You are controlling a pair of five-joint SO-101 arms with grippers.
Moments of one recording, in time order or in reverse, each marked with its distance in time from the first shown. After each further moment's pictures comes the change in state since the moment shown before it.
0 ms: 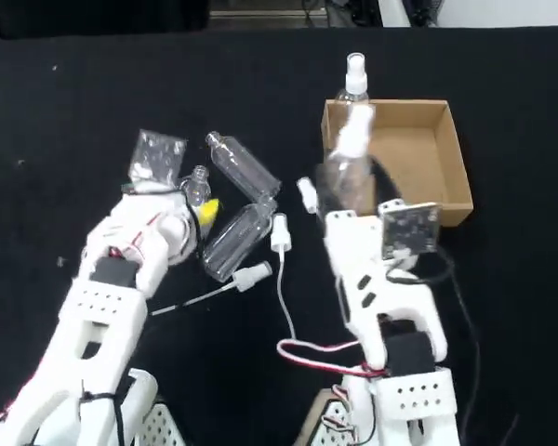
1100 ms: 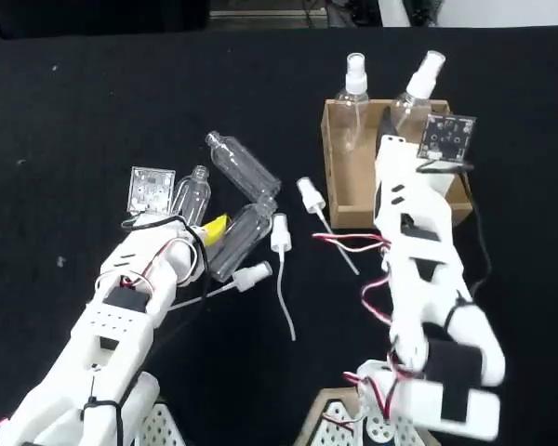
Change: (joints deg) left arm 2.6 0.0 14.9 -17.2 12.0; right arm 15.6 77.1 -23.0 -50.5 0.0
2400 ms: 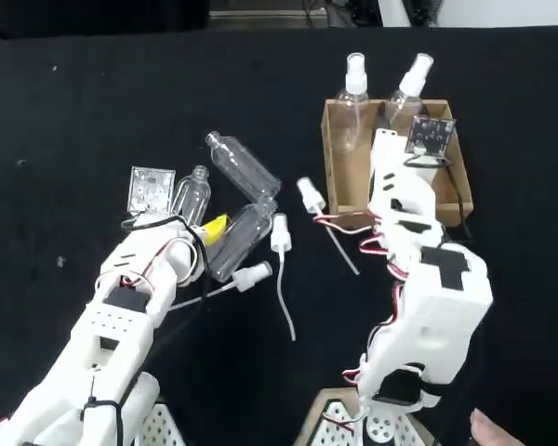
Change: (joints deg) left arm 0.0 0.0 0.0 -0.2 0.0; right arm 0.2 34.7 -19.9 -16.8 0.0
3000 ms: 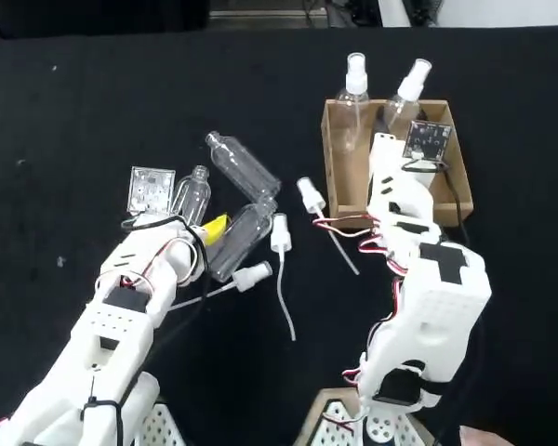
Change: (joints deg) left arm 0.0 0.0 0.0 0.0 0.0; right arm 0.0 1.6 0.0 -0.9 0.0
